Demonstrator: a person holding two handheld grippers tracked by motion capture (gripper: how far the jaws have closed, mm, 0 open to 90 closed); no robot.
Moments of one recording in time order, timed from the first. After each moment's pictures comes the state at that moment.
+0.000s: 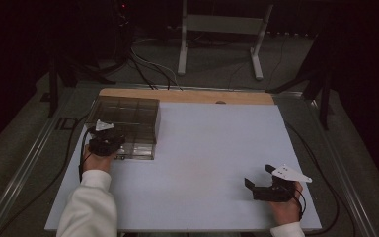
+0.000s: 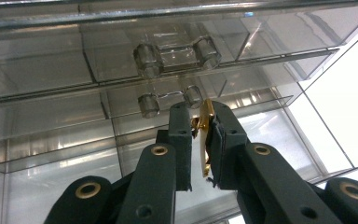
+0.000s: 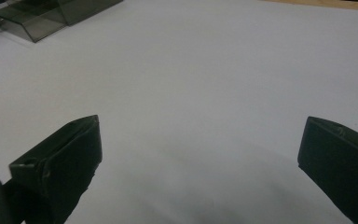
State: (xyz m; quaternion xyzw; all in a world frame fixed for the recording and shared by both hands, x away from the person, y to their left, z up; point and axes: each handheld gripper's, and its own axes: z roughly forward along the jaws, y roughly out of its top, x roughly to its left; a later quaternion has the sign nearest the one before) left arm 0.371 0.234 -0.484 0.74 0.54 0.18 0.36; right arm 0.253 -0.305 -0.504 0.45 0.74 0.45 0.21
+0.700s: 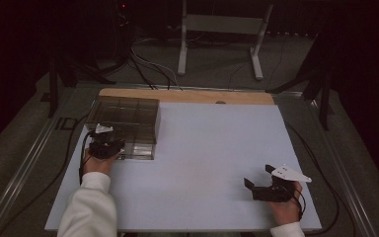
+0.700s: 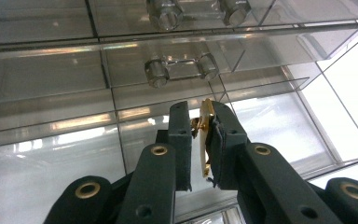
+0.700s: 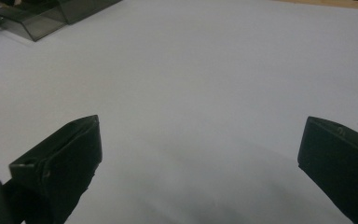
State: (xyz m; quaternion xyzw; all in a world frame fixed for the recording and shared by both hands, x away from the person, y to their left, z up) left arm 0.370 0.238 -0.499 0.74 0.56 0.16 0.35; right arm 0.253 -0.304 -0.504 0.44 0.74 0.45 0.21
